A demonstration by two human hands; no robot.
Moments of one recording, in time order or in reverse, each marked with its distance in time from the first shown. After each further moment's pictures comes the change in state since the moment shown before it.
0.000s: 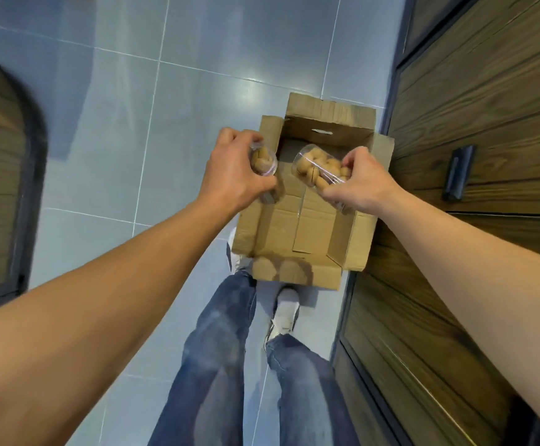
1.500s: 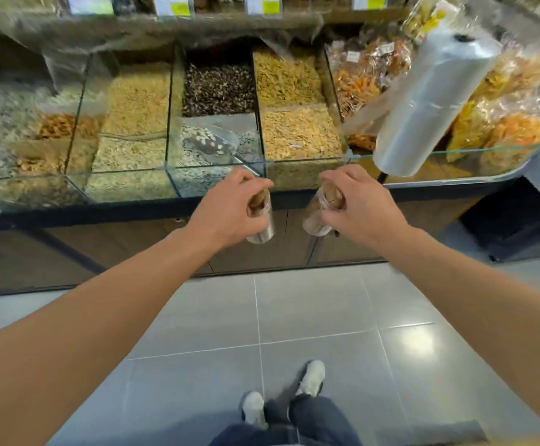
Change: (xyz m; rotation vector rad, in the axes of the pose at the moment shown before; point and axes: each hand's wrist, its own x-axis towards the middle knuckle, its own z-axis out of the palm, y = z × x) left_hand -0.829 -0.350 -0.461 0.096 0.877 -0.566; right_hand -0.686 -0.527 0.448 -0.764 -0.164 -1.679
